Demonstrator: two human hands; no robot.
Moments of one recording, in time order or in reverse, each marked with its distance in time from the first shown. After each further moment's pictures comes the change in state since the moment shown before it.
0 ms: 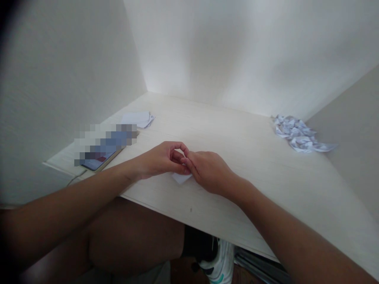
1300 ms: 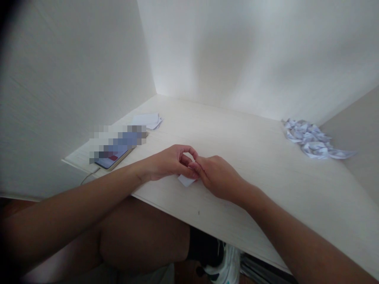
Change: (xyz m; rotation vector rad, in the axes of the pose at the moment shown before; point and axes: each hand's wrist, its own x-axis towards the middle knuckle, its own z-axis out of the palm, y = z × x) left_hand -0.003 0.004 0.002 0.022 0.038 -0.074; right_hand -0.001 -0.001 -0.001 0.105 -0.029 0.010
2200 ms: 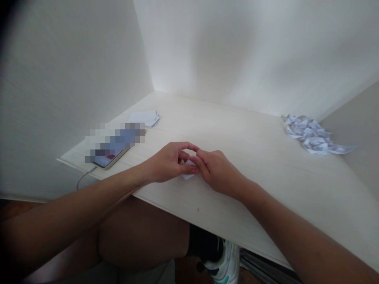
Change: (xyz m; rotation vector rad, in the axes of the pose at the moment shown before) left_hand -0.005 -0.001 0.005 0.418 0.112 0.224; right_hand 0.001 0.005 0.008 0.119 0.119 0.038
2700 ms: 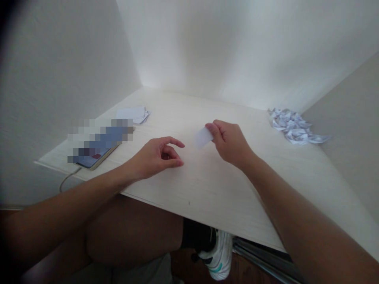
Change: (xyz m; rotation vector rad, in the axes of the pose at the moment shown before) left_hand -0.010 -0.006 -0.003 -0.026 0.107 -0.040; right_hand 0.004 0.029 -0.044 -0.014 0.390 0.135
